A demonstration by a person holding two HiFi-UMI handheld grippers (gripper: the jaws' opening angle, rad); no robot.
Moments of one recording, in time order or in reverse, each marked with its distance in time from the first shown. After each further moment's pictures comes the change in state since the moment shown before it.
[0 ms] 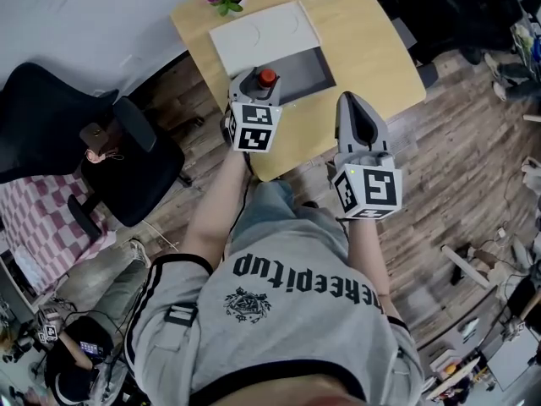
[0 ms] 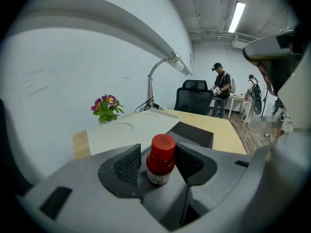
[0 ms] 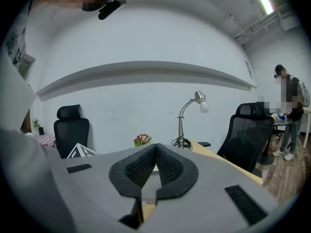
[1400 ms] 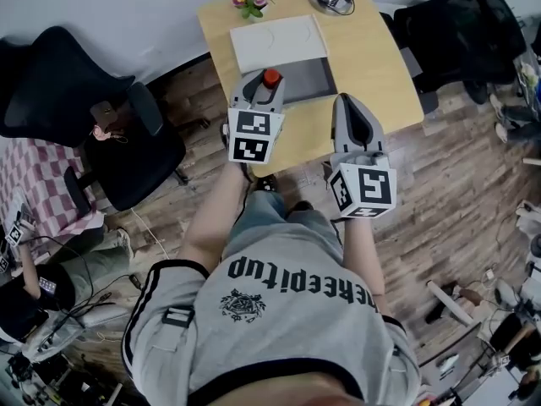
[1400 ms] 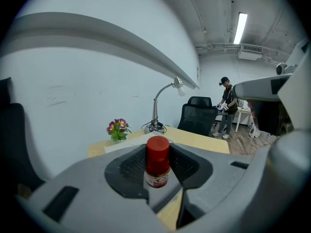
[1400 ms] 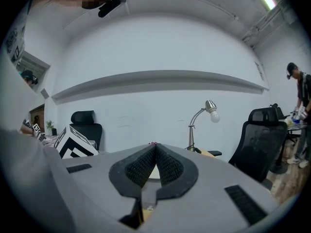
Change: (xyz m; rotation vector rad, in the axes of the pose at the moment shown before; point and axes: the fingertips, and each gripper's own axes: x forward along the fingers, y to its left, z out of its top) left arm -0.088 -0.016 0.064 -0.074 -0.131 0.099; right arm -0.028 0.017 0.024 -0.039 -0.081 0.135
